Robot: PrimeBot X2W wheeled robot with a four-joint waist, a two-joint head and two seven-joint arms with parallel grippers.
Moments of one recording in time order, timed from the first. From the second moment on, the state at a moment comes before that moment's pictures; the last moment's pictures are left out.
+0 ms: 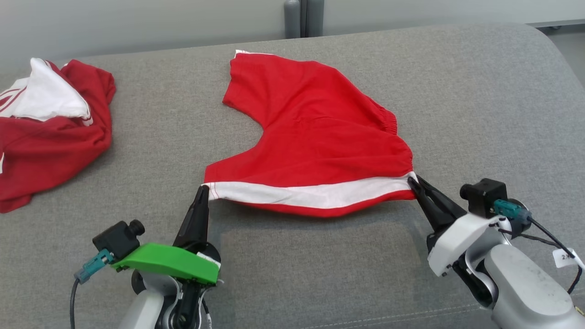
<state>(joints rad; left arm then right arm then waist) -0.16 0.05 -0.36 0.22 -1.03 -0.04 -0.20 -0.28 -0.28 0.53 0.43 0.42 0.12 -0.20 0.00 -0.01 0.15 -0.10</state>
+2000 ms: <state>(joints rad) -0.03 0.12 -0.36 0.34 -0.79 -0.03 -0.25 -0.07 -0.25 0.32 0.35 0.34 -0.01 -0.25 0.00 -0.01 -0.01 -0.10</state>
